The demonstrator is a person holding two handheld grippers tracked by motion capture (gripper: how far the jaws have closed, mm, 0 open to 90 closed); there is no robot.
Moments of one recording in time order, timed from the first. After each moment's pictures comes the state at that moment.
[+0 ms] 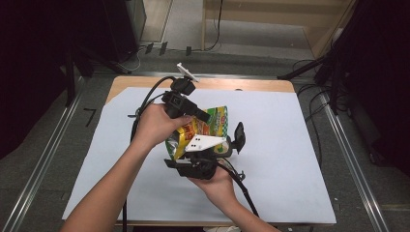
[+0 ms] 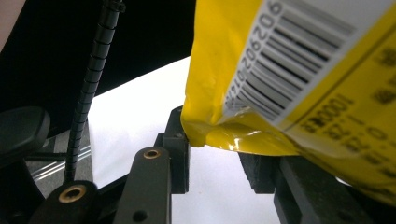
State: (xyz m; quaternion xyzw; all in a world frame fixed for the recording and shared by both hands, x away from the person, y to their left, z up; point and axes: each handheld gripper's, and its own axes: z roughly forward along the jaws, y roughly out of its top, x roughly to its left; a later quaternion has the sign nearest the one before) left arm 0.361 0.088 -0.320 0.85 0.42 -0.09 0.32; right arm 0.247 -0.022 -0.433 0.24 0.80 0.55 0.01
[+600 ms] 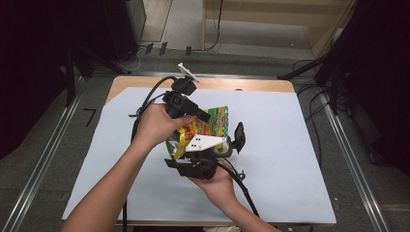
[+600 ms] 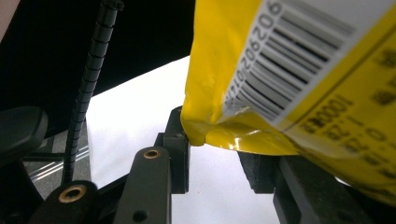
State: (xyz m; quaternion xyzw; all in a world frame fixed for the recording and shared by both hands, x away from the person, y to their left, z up) left arm 0.361 0.087 -0.320 0.85 0.42 -0.09 0.31; right arm 0.247 -0.022 -0.434 0.24 0.80 0.54 0.01
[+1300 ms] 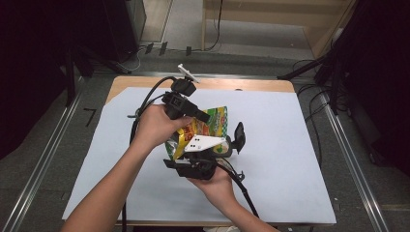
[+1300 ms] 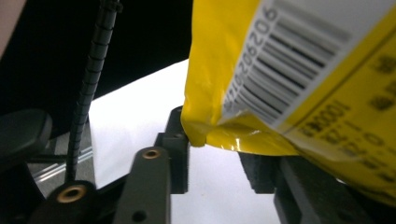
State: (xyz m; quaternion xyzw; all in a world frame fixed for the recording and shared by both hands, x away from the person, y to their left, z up) left arm 0.355 0.087 -0.317 0.85 0.42 -0.08 0.32; right arm 0.245 -0.021 -0.432 0.25 0.80 0.55 0.00
